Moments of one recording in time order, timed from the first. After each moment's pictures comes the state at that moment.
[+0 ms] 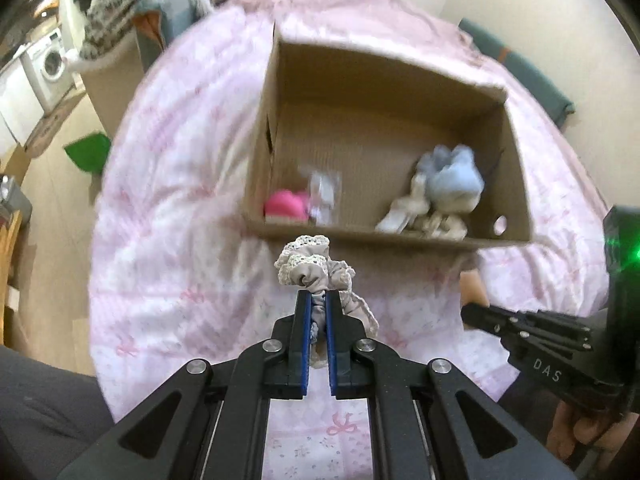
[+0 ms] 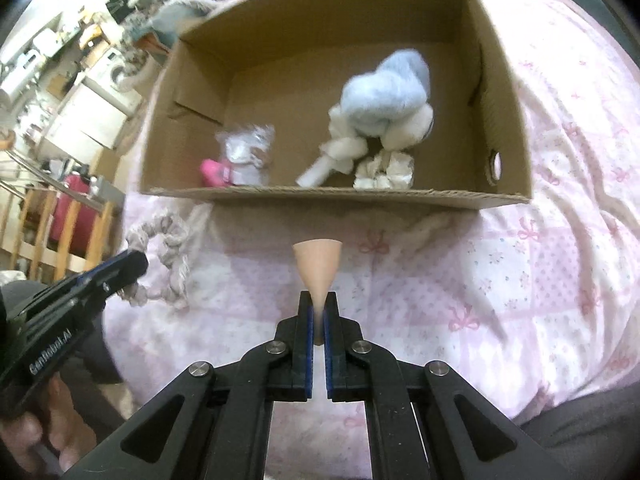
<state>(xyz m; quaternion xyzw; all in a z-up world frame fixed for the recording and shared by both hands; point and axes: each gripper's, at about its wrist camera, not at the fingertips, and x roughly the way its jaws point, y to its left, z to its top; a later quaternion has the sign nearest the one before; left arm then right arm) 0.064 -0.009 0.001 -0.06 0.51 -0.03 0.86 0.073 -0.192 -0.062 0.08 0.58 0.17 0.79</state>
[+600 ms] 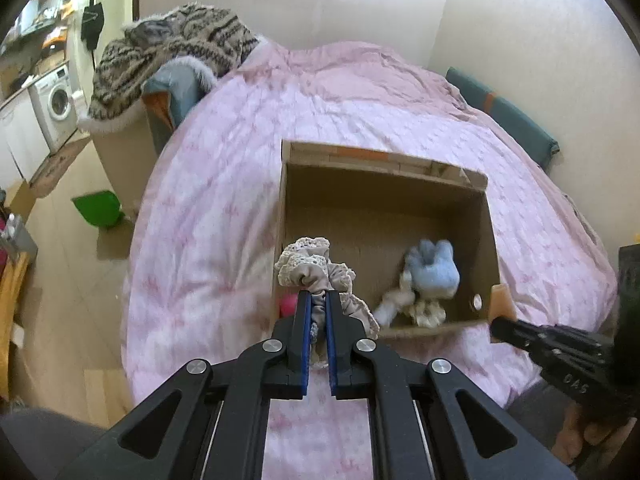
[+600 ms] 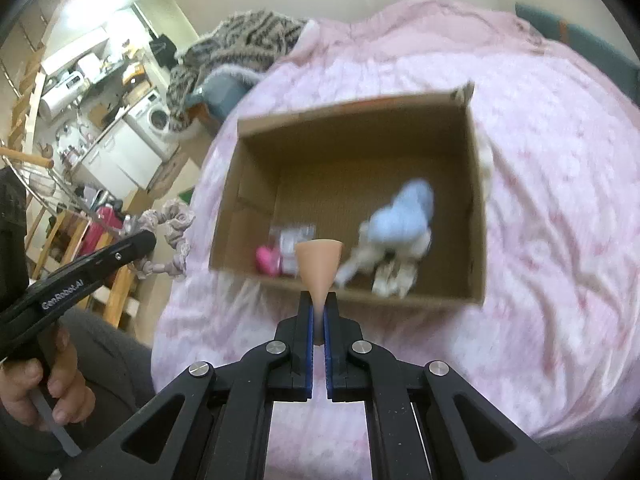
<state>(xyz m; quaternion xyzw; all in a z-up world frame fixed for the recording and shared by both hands) 0.092 0.006 0.072 -0.05 0.43 -0.03 0.90 0.082 -0.210 0.021 0.10 0.47 0.21 0.86</state>
